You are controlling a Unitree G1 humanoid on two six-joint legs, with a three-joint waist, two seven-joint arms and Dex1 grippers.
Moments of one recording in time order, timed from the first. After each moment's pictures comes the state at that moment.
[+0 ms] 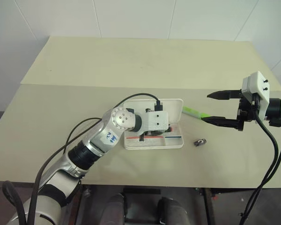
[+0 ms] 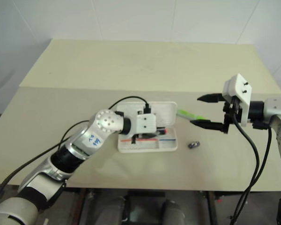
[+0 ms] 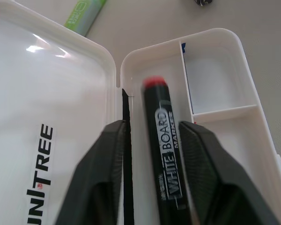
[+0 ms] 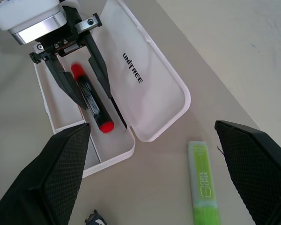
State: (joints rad) left arm -0.84 0.43 -0.57 -0.10 0.13 0.56 -0.83; right arm -0.53 -1.00 -0.16 -0.08 0.48 0.50 1.25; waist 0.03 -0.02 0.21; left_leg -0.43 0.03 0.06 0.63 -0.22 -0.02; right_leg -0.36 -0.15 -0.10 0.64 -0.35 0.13
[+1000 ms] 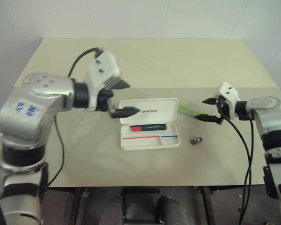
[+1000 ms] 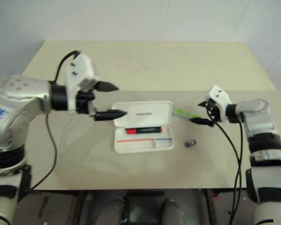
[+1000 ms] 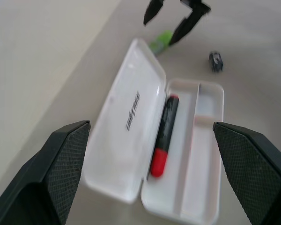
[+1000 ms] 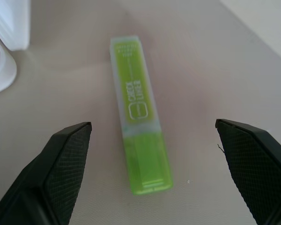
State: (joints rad) left arm -0.82 0.82 0.00 -0.51 -0.38 1.17 -0.96; right arm -0.93 -0.76 0.12 0.86 0.06 0.10 1.20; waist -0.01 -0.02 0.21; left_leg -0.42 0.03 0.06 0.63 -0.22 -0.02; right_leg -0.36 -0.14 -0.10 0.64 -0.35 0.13
